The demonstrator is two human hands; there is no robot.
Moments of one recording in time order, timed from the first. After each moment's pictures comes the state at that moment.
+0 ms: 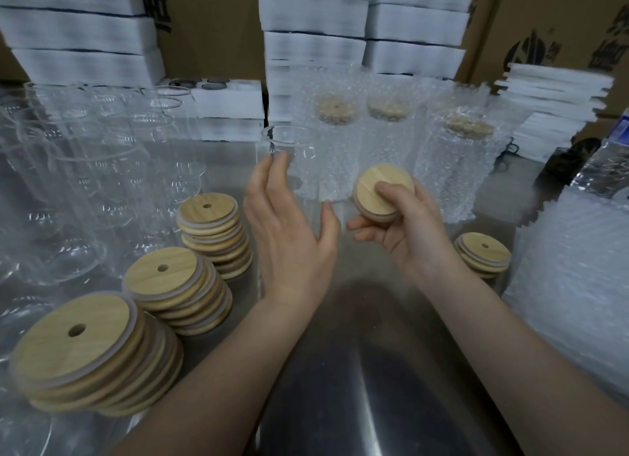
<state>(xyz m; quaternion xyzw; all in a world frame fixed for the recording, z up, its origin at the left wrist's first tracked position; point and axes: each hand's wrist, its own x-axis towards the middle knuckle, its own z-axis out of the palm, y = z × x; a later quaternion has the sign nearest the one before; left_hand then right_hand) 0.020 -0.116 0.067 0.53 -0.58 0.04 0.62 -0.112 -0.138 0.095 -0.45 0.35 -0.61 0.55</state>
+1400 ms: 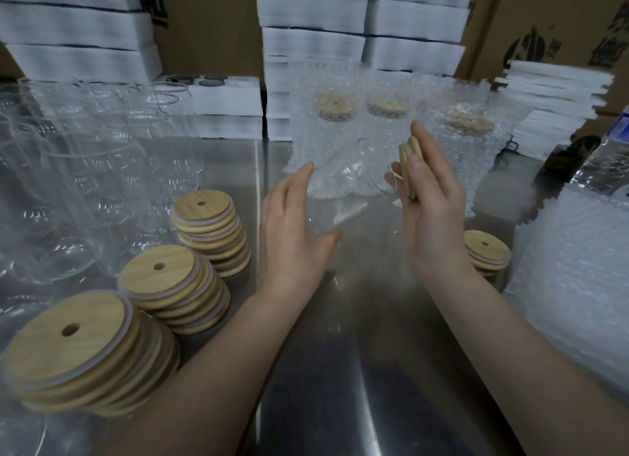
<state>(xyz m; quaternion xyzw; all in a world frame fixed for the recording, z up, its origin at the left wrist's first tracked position) 0.030 -0.133 0.052 0.54 -0.65 -0.05 0.53 -0.117 -0.137 0.098 -0.52 0.35 -0.70 0.34</state>
